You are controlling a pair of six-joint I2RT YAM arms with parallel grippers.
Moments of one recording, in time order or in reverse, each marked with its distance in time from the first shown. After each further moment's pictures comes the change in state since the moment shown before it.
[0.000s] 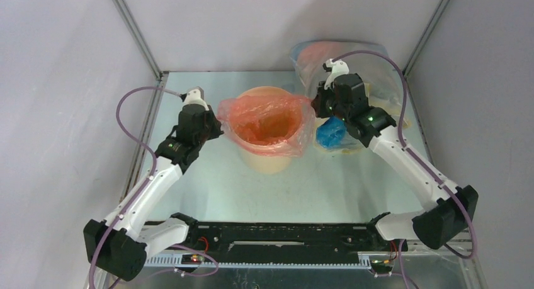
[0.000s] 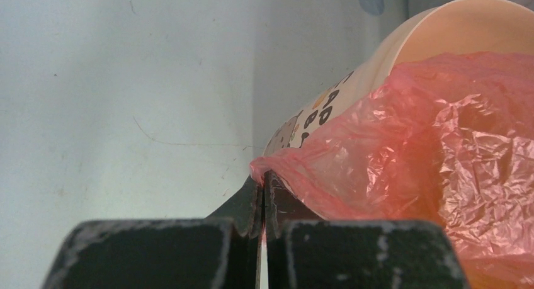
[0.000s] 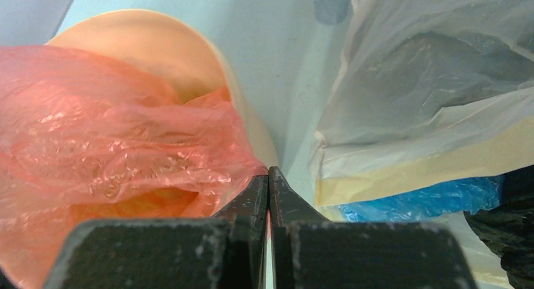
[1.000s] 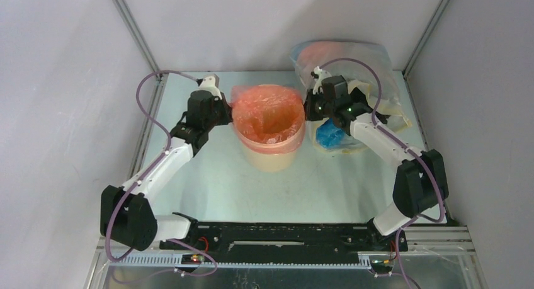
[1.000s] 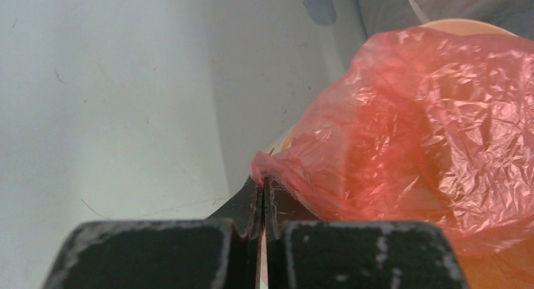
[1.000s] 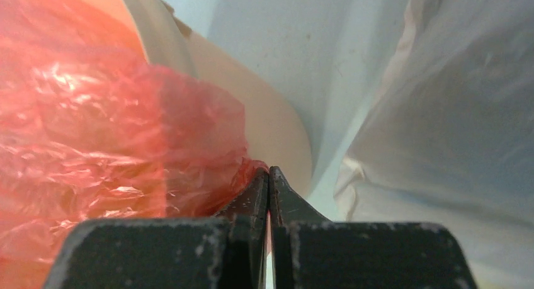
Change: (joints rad) left arm 0.019 0.233 0.053 0.254 0.181 0.106; right arm -0.105 0.295 -0.024 0.174 -0.289 0.080
